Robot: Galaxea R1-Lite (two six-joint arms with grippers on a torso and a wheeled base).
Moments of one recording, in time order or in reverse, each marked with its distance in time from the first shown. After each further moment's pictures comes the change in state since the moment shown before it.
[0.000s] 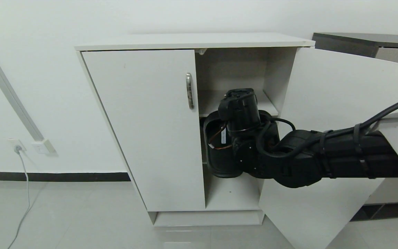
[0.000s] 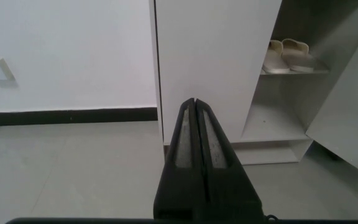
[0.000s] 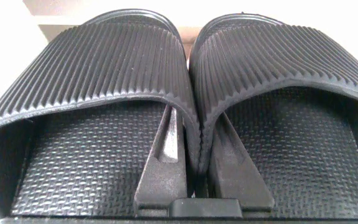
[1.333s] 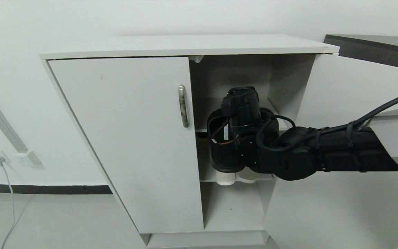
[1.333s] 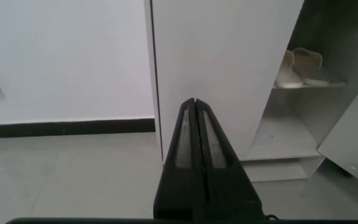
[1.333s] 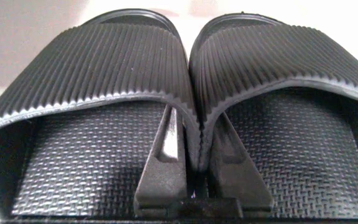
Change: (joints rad) left arm 0.000 0.000 0.000 0.001 -0.001 0.002; right arm -0.034 0.024 -0.037 0.003 0.004 -0.024
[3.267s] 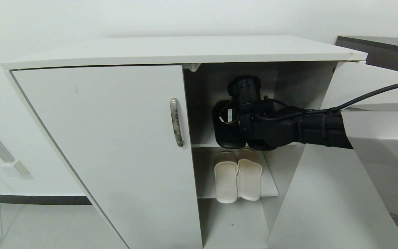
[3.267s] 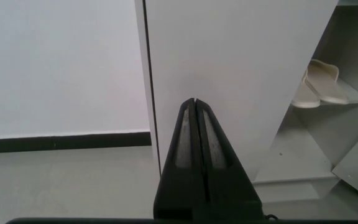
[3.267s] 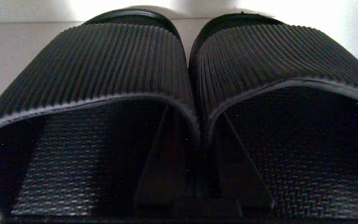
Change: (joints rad) left arm 0.000 0.000 0.000 0.000 0.001 -0.002; right arm -0.135 0.181 -0.404 0.221 0.137 0.010
